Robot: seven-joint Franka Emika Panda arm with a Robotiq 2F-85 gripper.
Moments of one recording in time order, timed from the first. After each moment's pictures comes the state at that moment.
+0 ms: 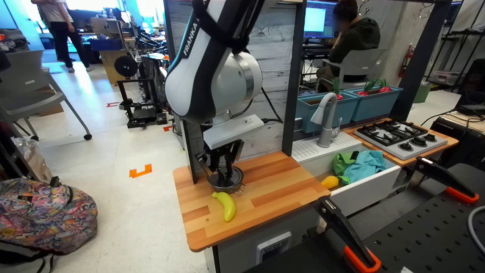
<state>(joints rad) 0.37 1.11 -0.02 -1.42 -0.10 2.46 0.21</state>
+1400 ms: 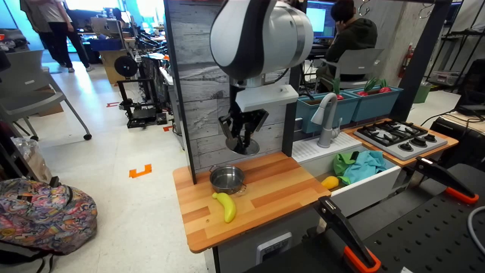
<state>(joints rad) 0.23 0.81 0.01 -1.80 -0.09 2.71 0.18</state>
